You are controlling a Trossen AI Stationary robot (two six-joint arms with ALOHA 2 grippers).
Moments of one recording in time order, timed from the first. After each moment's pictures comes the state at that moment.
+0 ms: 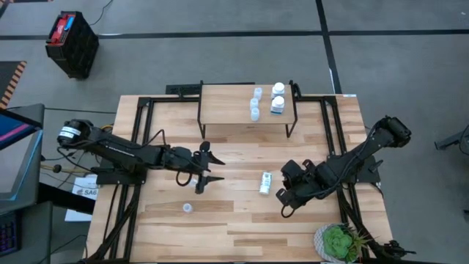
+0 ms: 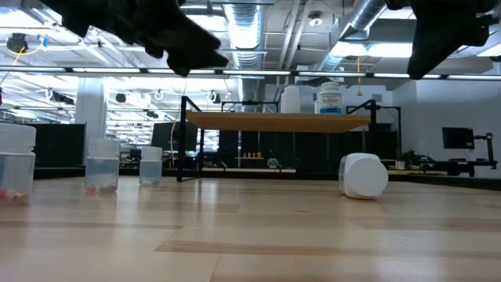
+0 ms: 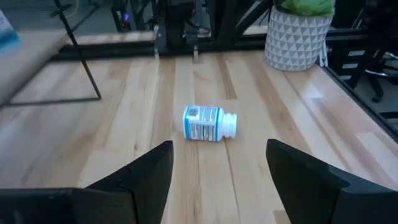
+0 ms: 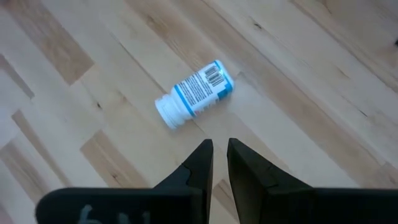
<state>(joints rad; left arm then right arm) -0.16 1.30 0.62 0.32 -0.08 -0.01 0.55 1.43 1.14 -1.03 0.43 1.27</state>
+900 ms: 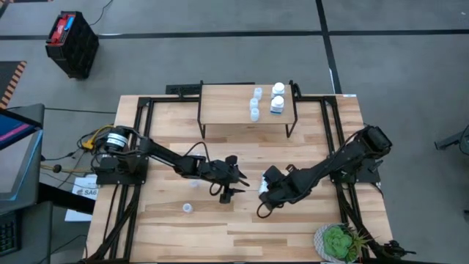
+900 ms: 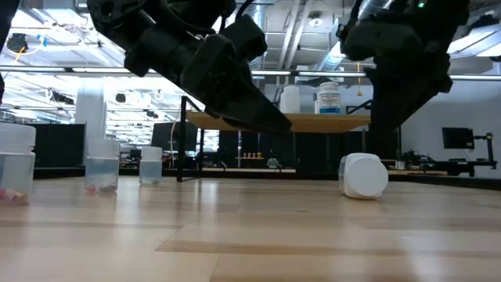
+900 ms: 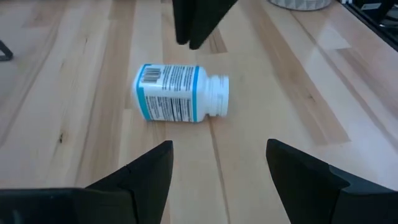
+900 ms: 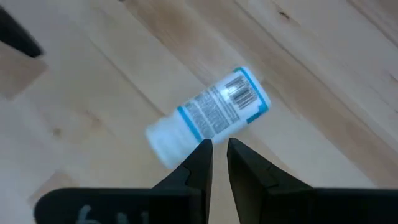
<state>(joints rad) -0.15 1.83 0.91 0.39 0.00 0.00 0.44 1.69 1.14 -0.86 0.43 1.20</state>
